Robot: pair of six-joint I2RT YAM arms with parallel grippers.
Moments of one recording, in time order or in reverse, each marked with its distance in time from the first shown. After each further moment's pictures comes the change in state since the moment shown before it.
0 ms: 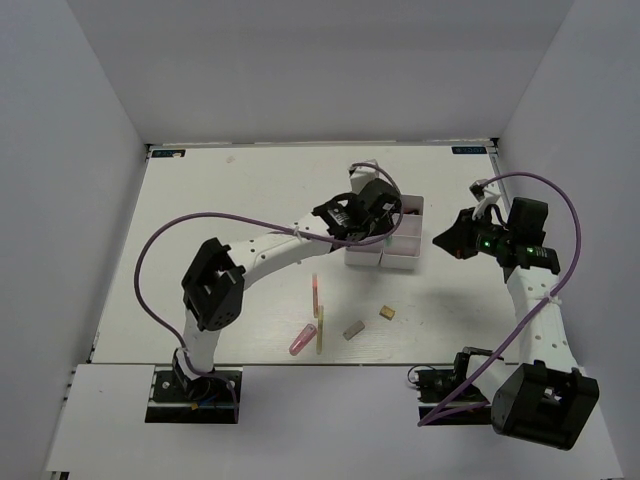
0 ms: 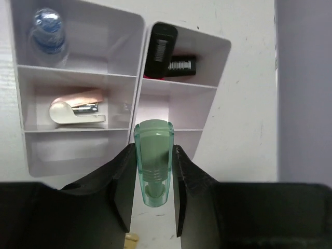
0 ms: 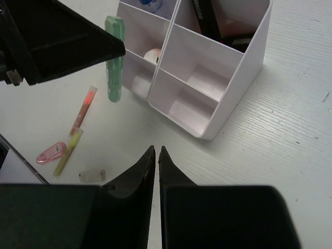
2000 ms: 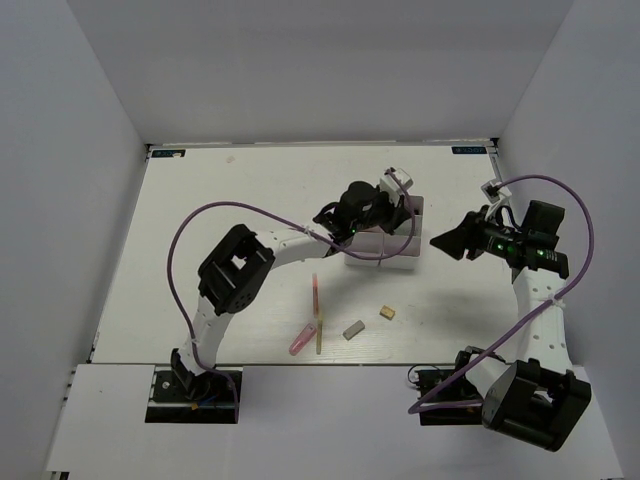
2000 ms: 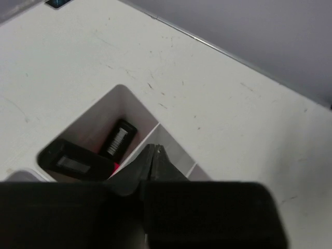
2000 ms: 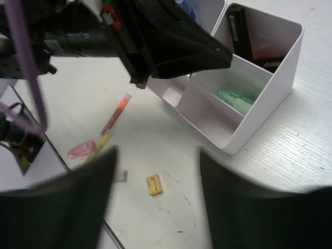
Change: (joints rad) left arm 0.105 0.164 -0.212 0.889 0.629 0.823; right arm -0.112 -0.008 0.000 -0.001 -0.262 -0.026
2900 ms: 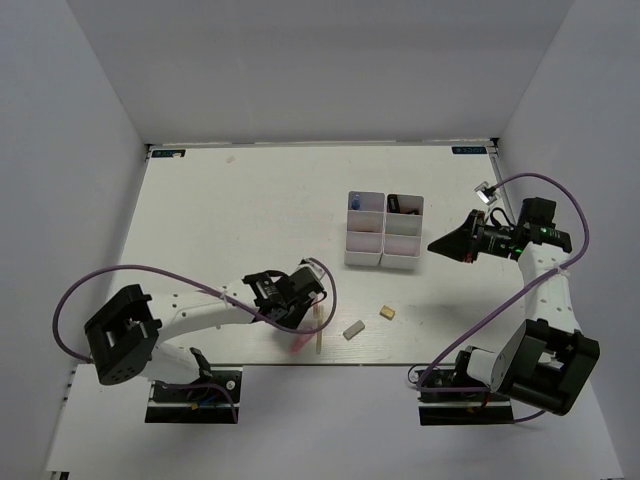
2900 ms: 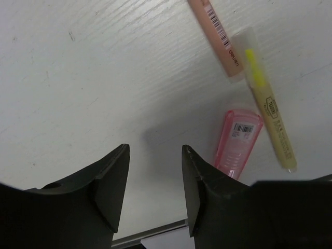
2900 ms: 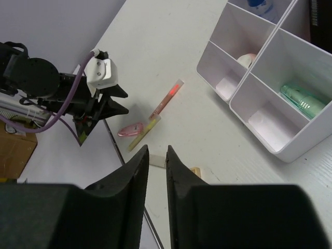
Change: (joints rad) left arm -0.189 -0.777 -0.742 -1.088 -0.546 -0.276; right arm -0.014 0.189 0.106 -0.329 -0.243 -0.291
